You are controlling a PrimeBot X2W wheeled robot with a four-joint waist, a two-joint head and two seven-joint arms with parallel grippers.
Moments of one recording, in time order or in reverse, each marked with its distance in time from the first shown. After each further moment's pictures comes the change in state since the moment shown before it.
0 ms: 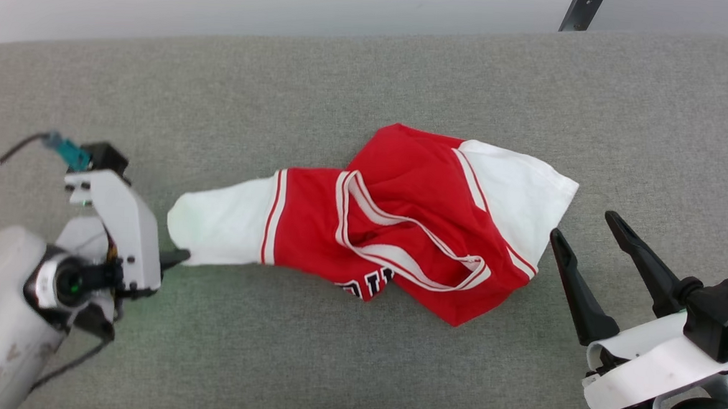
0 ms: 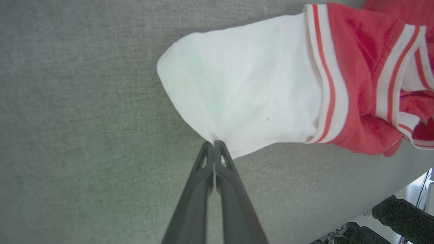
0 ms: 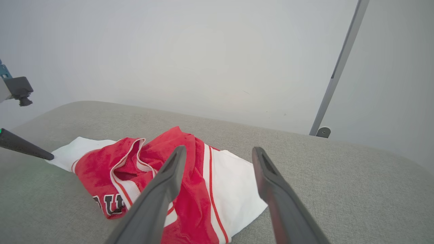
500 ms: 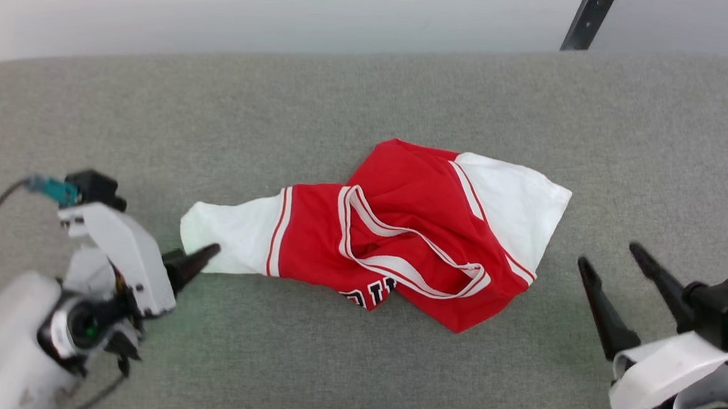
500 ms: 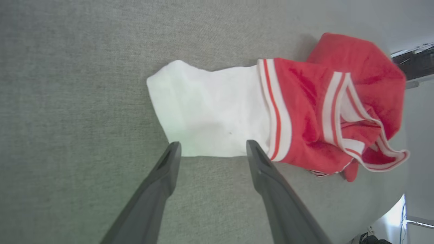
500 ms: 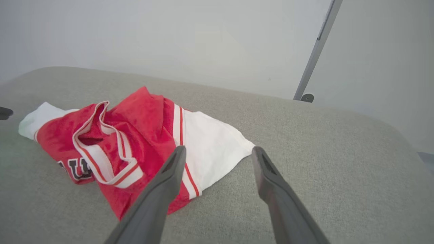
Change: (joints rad) left arm 0.155 -0.025 0.085 -0.091 -0.023 0.008 -0.252; right arm 0.019 -0.051 -0.053 0.092 0.019 0.000 0.082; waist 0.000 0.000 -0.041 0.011
